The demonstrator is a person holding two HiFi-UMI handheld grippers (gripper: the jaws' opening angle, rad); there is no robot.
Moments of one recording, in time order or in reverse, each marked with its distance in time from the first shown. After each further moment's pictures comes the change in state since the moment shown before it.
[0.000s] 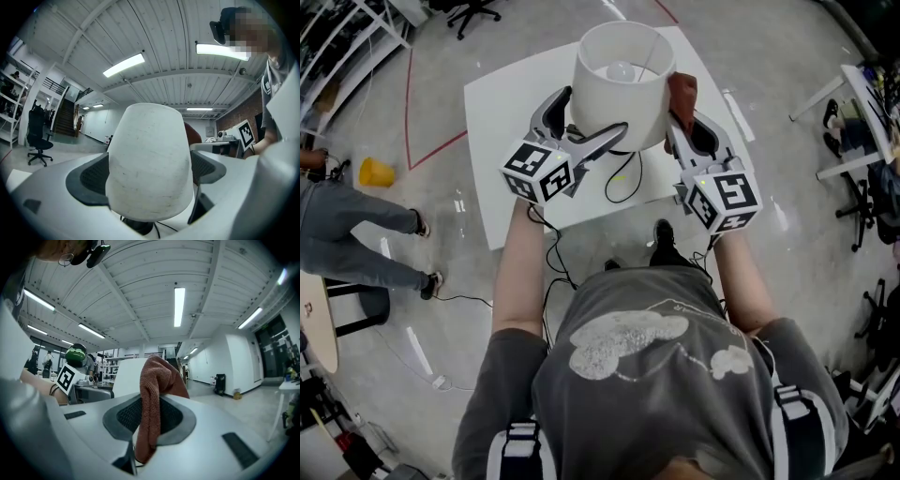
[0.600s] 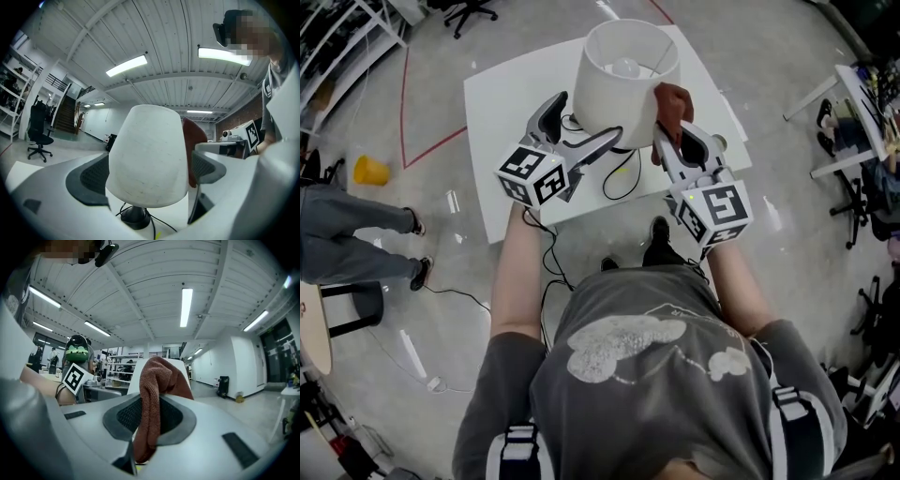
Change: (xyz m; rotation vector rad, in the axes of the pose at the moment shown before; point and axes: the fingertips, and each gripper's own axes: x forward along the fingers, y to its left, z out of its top) left arm -0.027 -0.009 -0.007 -0.038 -0.004 -0.002; right arm -0.020 0.045 -0.001 -0.048 0.011 0.037
